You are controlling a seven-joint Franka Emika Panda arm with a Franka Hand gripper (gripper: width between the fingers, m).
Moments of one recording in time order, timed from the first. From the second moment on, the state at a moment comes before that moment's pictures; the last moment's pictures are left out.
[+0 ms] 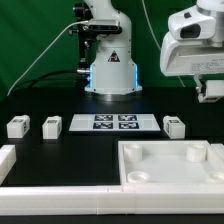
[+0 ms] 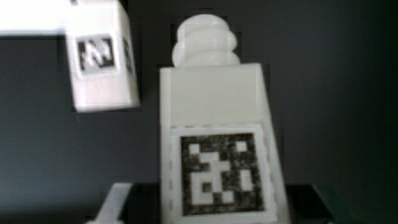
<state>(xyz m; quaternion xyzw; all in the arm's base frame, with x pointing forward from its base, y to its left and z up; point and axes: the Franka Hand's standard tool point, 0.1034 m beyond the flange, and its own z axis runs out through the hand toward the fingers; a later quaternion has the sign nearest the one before) 0.442 0.172 0.103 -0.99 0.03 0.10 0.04</state>
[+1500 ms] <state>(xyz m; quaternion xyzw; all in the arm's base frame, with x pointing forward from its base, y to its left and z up) 0.542 0.093 0.114 -1.00 -0.02 -0.04 0.06</state>
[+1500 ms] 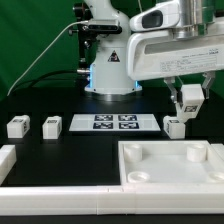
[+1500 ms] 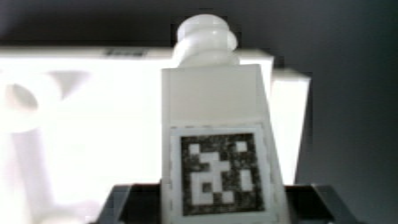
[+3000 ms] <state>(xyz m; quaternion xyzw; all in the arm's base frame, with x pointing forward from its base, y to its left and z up) 0.616 0.092 0.118 -0.97 -0.09 -0.22 0.04</state>
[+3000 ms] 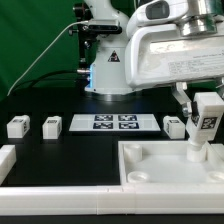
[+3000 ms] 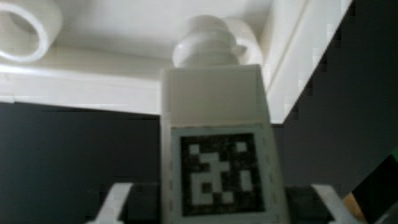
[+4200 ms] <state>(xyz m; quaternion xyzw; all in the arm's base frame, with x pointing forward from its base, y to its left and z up) 0.642 0.101 0.114 -0.95 -0.08 -0.28 0.04</state>
